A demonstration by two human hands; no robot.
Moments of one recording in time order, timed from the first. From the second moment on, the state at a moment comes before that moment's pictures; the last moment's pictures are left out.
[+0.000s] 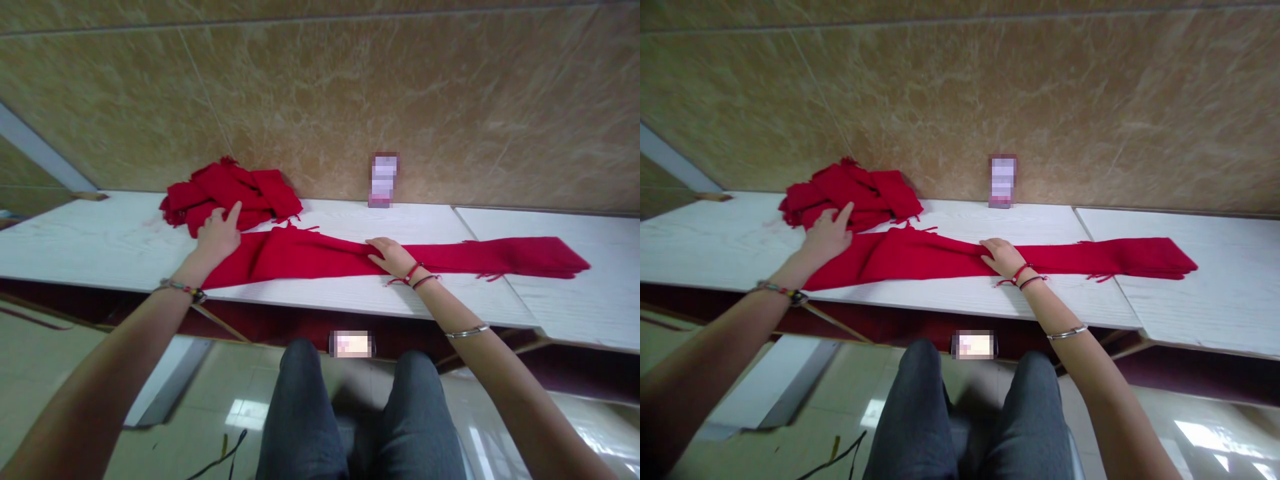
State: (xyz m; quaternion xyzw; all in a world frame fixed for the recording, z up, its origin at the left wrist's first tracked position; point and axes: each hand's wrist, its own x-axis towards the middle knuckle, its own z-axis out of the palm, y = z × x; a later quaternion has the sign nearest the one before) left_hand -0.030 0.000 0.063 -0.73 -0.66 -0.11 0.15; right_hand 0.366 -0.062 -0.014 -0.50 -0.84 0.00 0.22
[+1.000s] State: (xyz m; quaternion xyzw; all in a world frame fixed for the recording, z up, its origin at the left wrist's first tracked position) left_hand 0.114 -0.018 0.043 -0.93 -0.32 -0.13 0.10; right_hand 0.390 -0.083 0.014 -0.56 -0.81 -0.01 0.19
